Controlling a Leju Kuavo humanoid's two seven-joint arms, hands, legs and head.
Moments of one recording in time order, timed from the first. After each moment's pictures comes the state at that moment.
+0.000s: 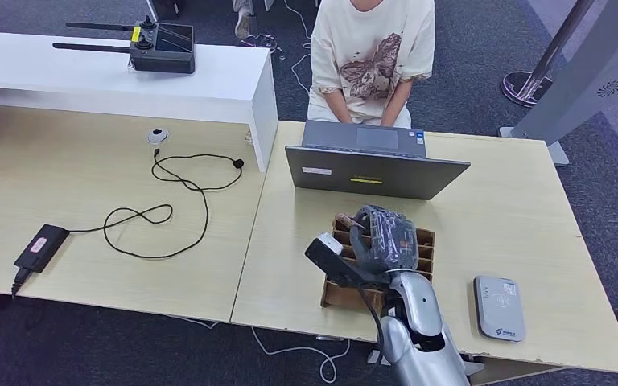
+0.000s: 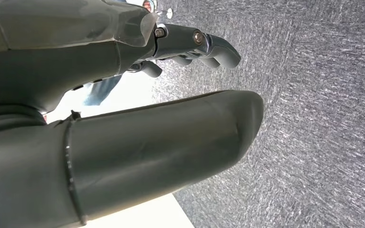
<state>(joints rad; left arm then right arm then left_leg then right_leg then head) -0.02 -0.12 0.29 -0.19 -1.51 -0.38 0.18 -0.25 0.12 0.39 -1.03 1.18 -0.17 -0.03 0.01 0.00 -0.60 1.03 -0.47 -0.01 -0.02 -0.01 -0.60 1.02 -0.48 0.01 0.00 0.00</state>
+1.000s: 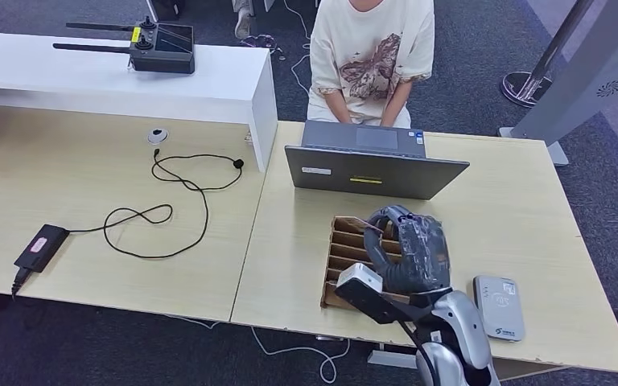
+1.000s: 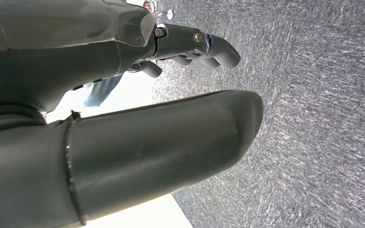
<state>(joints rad) -0.02 -0.11 0.29 -0.19 -1.51 -0.38 0.16 -0.12 0.00 0.39 -1.42 0.95 -0.09 -0.25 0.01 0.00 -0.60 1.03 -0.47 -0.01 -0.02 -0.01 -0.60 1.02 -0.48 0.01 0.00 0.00</state>
